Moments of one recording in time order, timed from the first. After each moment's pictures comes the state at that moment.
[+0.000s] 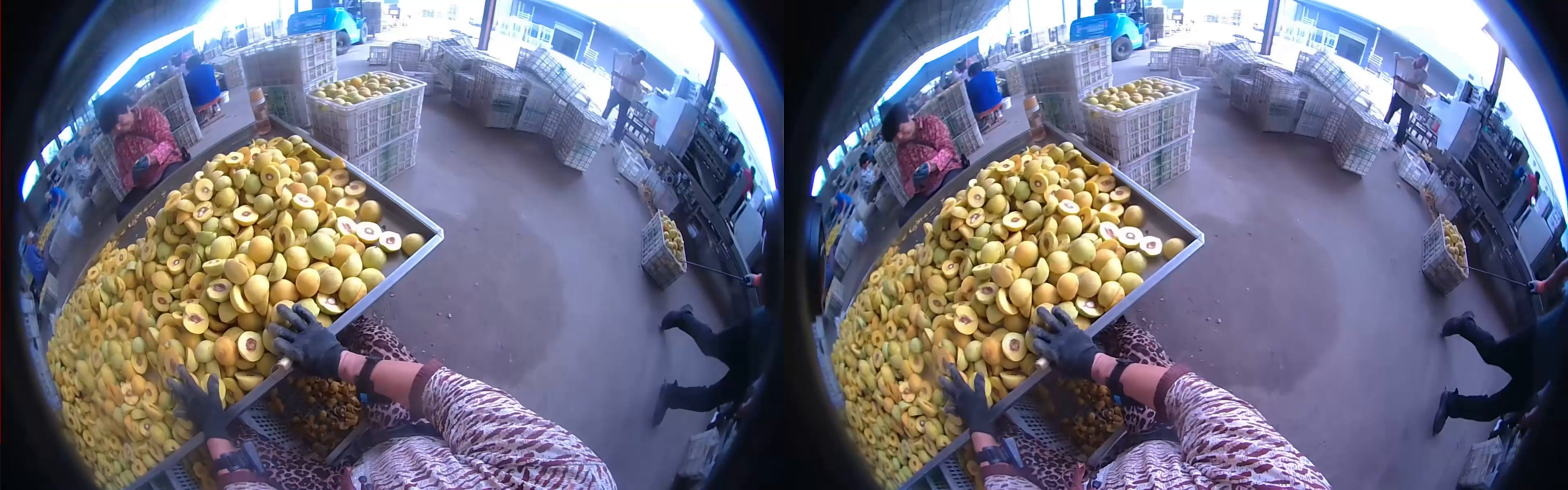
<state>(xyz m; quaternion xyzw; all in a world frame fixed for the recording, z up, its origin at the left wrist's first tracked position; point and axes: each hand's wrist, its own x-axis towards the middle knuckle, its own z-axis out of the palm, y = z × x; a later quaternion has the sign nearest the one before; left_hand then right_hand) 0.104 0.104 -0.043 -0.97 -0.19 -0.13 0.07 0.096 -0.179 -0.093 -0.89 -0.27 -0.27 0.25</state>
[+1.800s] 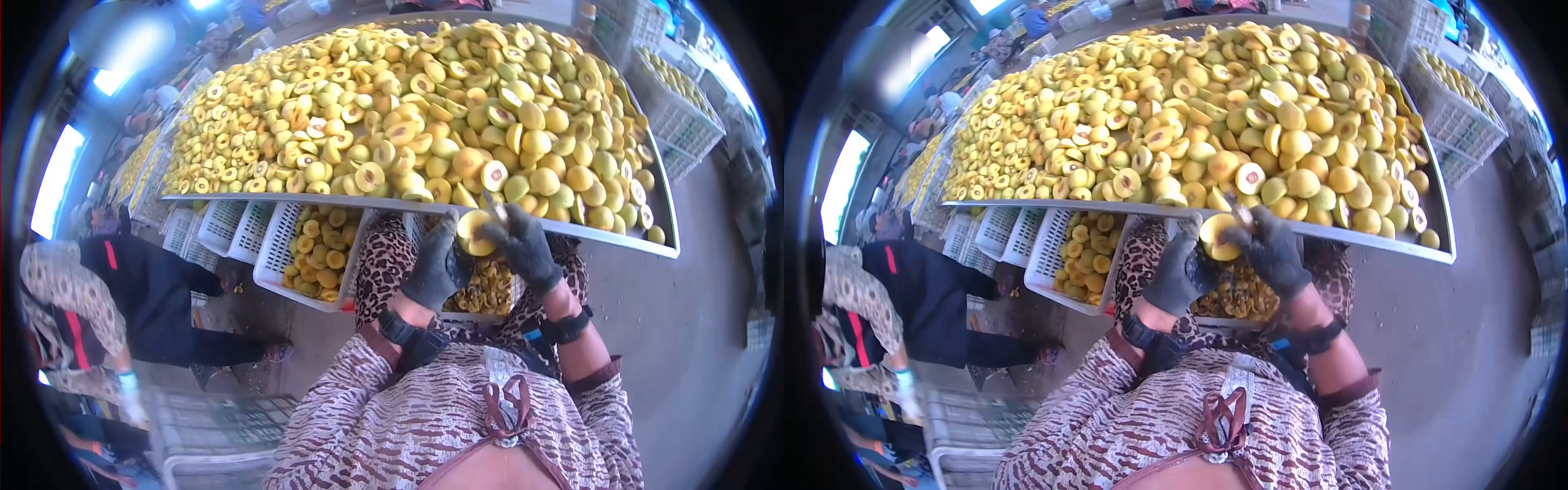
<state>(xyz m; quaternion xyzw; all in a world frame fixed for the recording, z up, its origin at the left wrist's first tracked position) -0.010 0.025 -0.092 -0.63 0.02 -0.06 -0.77 0.044 -0.149 -0.045 -0.80 -0.20 0.05 0.57</state>
